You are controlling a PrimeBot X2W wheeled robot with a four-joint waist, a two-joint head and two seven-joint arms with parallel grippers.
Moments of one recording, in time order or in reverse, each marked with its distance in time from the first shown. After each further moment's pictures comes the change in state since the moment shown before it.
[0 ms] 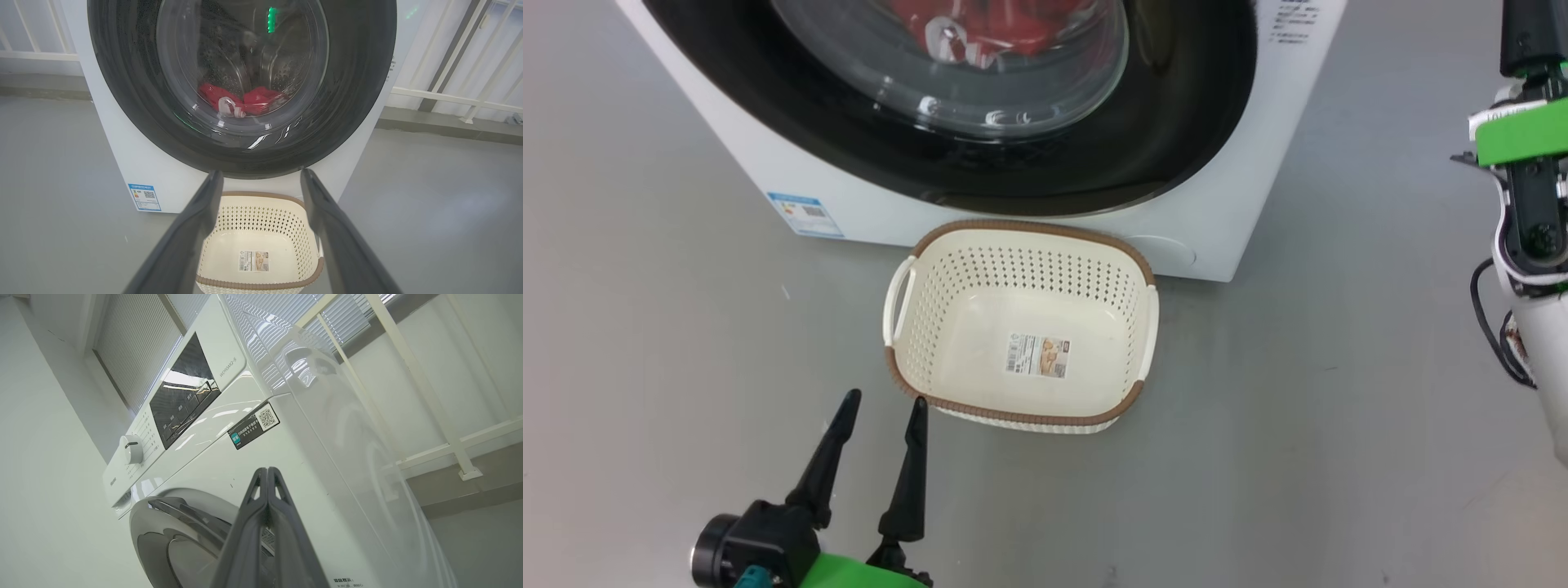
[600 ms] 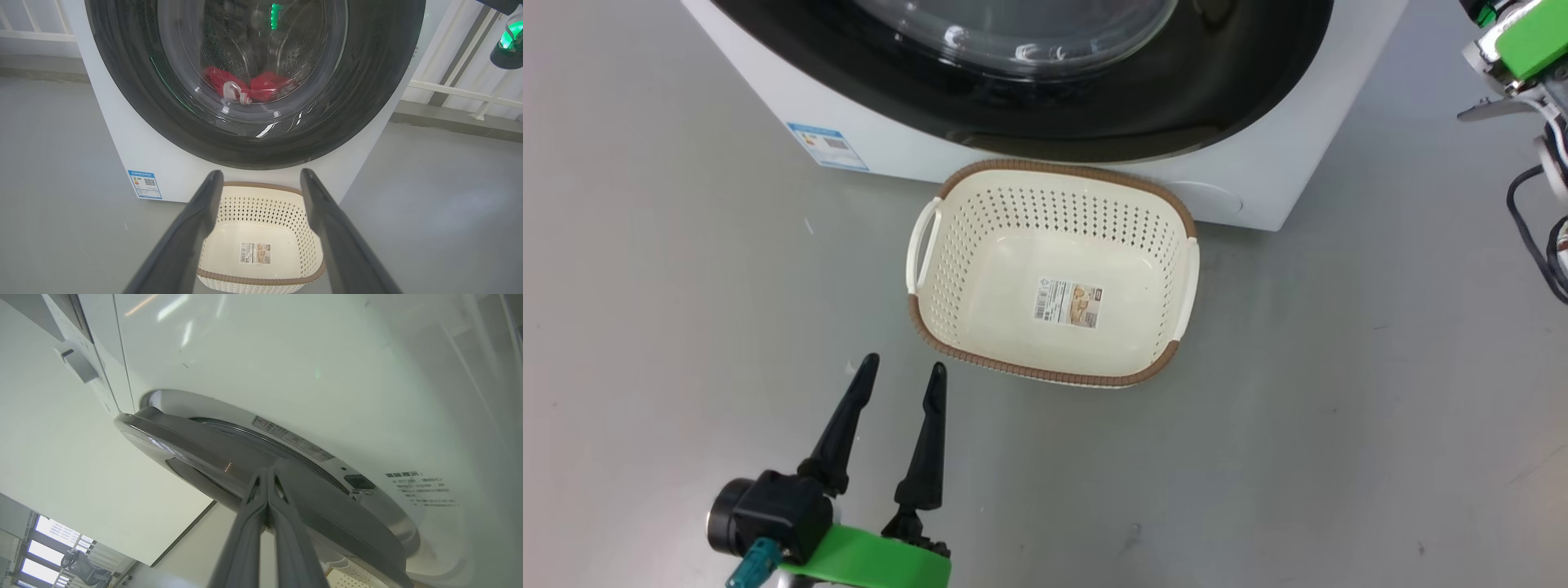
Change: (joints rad) left arm -0.066 -0.002 -0.046 -0.012 -0.039 0.013 0.000; right arm -0.225 -0.115 0.218 0.121 0.425 0.000 0.431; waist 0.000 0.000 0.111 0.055
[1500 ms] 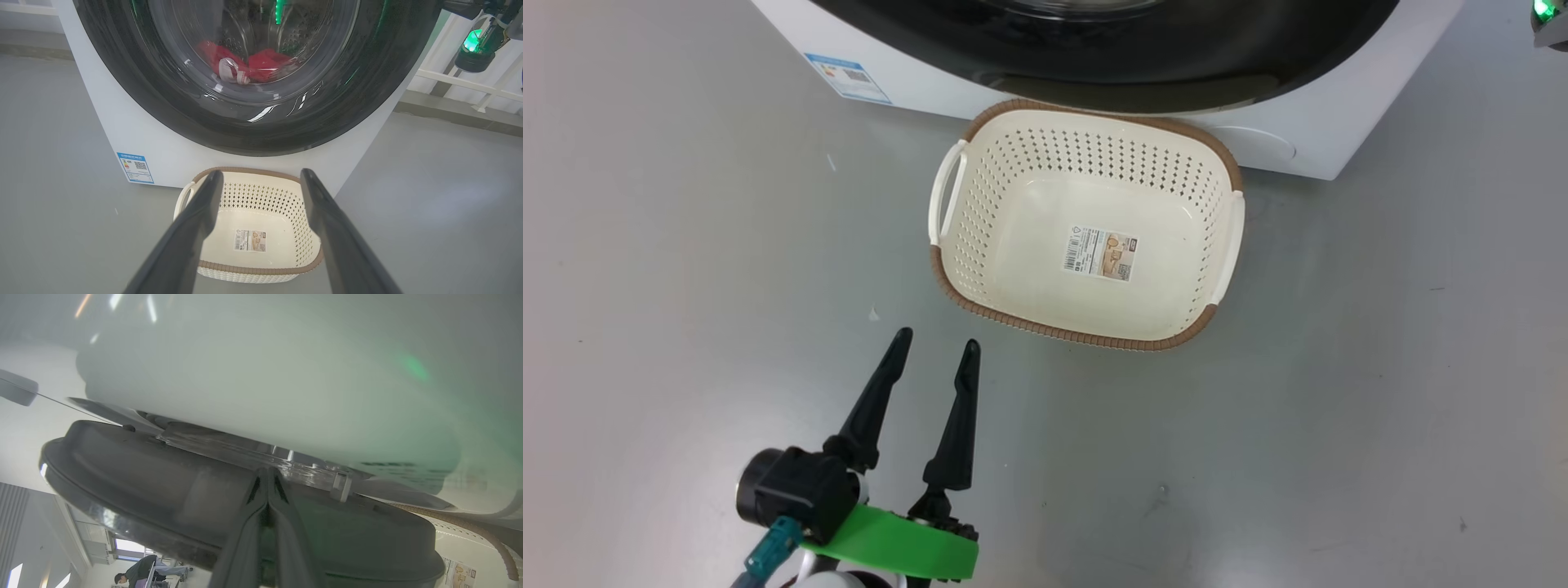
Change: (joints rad) left arm -0.059 -0.001 -0.067 -0.011 -0.044 0.014 0.000; right arm -0.224 0.023 -0.053 0.254 0.206 -0.001 0.414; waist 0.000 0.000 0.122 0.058
